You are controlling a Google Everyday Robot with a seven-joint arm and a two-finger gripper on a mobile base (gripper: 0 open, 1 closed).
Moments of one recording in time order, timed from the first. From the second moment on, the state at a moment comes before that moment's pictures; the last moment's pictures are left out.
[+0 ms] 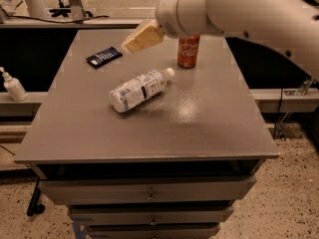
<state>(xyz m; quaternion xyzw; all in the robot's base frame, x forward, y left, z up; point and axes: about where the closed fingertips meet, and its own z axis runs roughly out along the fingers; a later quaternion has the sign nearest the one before) 0.639 0.028 1.021 -0.48 0.66 0.05 0.58</state>
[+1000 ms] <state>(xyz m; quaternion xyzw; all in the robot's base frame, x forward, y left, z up) 0.684 -0.011 1.033 -0.66 0.61 -0.11 0.42</state>
